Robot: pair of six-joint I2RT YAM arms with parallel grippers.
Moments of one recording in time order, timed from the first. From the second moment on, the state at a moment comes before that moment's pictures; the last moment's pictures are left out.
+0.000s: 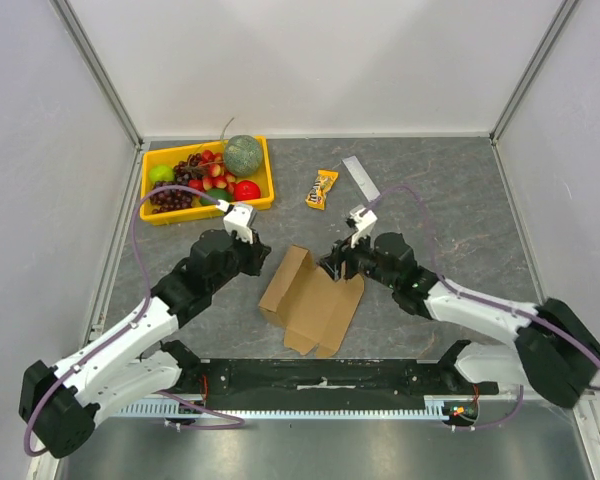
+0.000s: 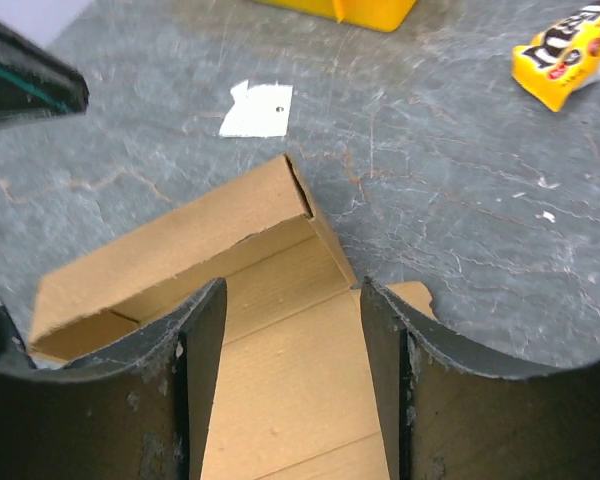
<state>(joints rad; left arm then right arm) -0.66 0.88 0.60 -0.12 -0.10 -0.26 0.75 1.29 0.53 0.47 -0.14 0.23</state>
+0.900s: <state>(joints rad) -0.87 0.92 0.68 -0.23 -0.13 -0.23 0.75 0.69 0.05 0.06 0.10 1.19</state>
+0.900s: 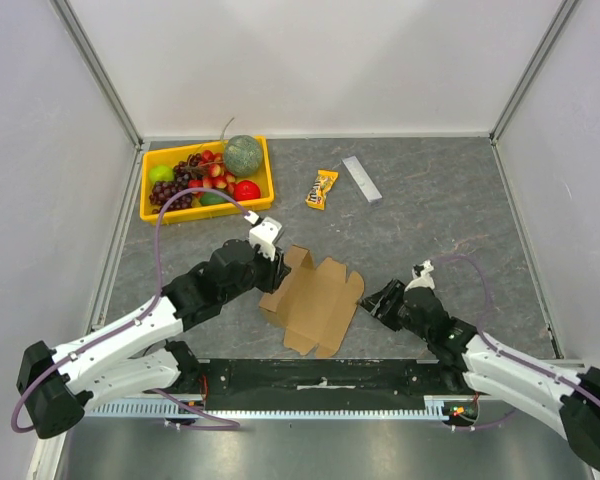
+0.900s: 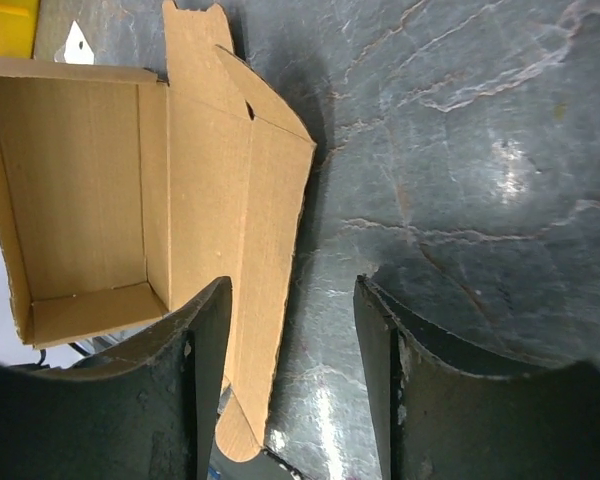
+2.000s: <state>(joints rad) -0.87 0.89 0.63 -0.23 -0.13 -0.23 0.84 1.24 0.05 0.69 0.16 1.28</state>
